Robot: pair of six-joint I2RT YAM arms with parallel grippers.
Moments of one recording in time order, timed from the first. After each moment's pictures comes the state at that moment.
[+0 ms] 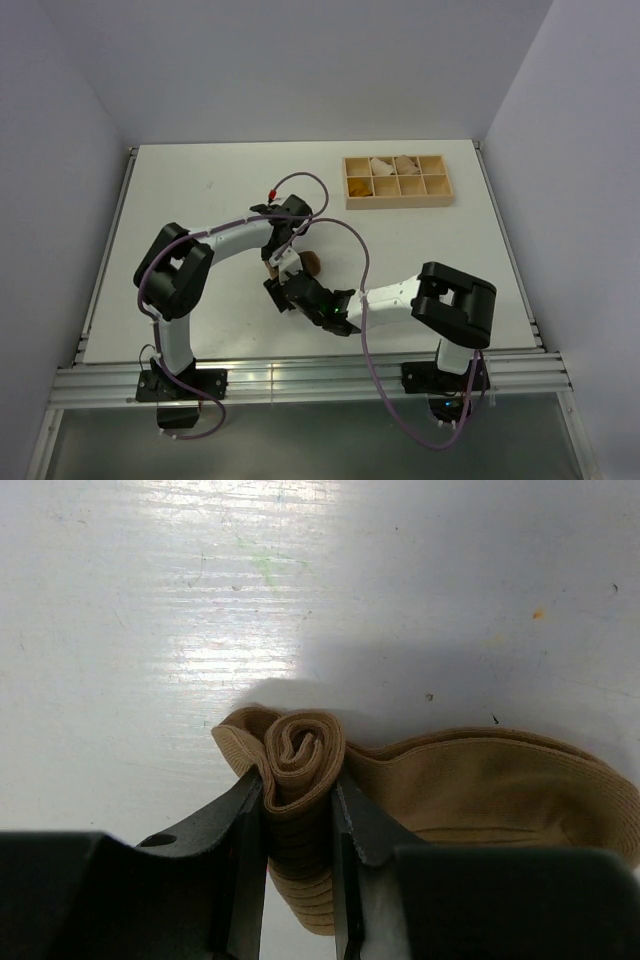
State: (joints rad) left arm -0.69 1.92 1.30 -0.67 -0.35 -0.64; right arm 1.19 1.71 0.76 0.46 0.47 0.22
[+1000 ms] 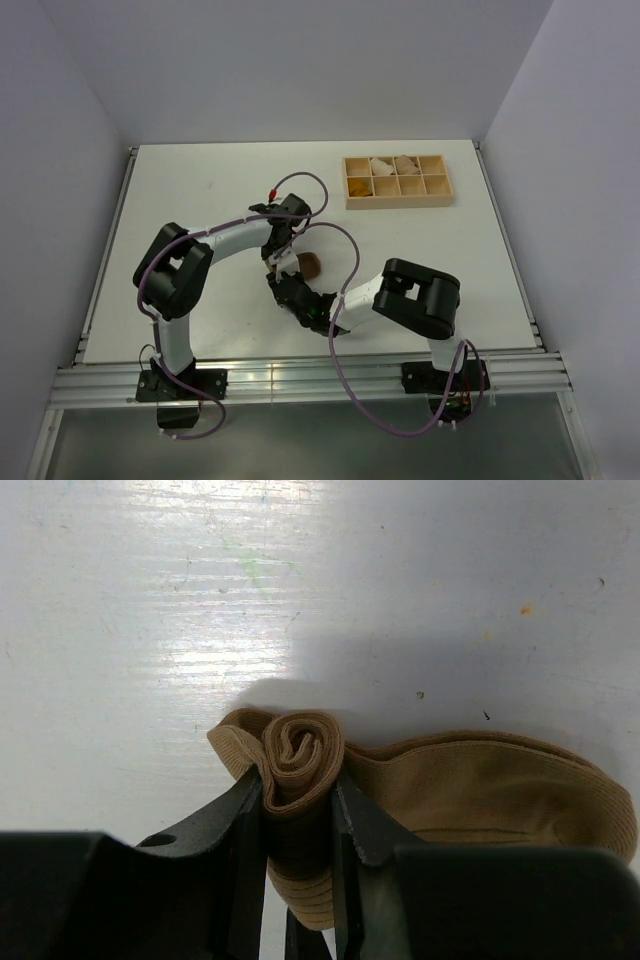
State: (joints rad) left arm -0.68 1.91 1.30 -0.66 -0.31 -0.62; right arm 1.19 1.93 0.83 0.62 0.61 0.31
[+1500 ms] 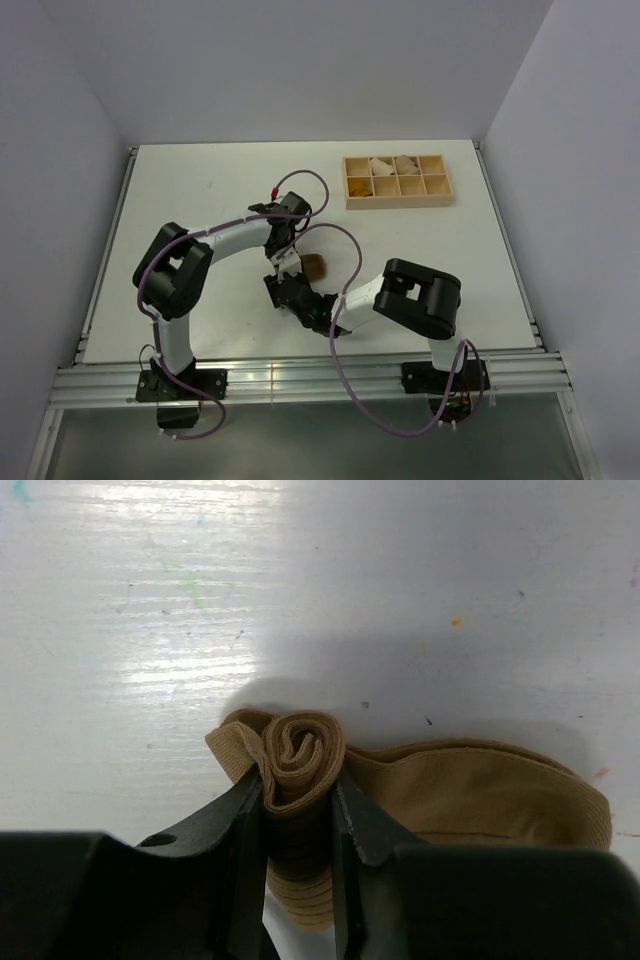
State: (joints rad) left arm -0.68 1.91 1.29 -0.61 -0.26 -0.62; right arm 1.18 1.93 0.82 0.62 0.61 0.33
